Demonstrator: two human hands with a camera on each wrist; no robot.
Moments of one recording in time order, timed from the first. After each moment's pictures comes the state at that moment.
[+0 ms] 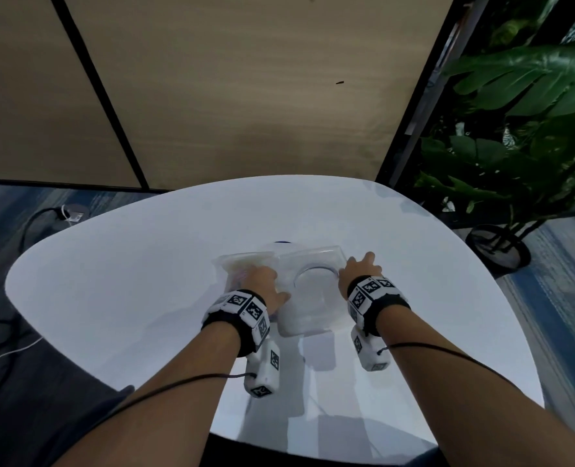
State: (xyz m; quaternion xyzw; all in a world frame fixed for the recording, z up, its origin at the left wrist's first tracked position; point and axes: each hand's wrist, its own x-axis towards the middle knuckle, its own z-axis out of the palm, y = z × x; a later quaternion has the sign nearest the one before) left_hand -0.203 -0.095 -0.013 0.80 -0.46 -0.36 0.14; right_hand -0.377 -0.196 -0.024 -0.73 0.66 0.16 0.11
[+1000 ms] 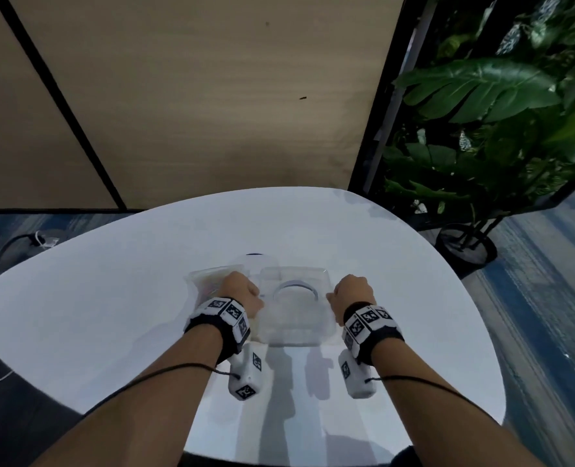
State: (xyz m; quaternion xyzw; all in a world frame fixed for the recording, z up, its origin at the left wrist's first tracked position) left_hand -0.224 -0.116 0.006 0.82 -0.41 -0.36 0.19; right_hand -0.434 -0.180 -0.007 -0.65 0.71 0.01 0.28
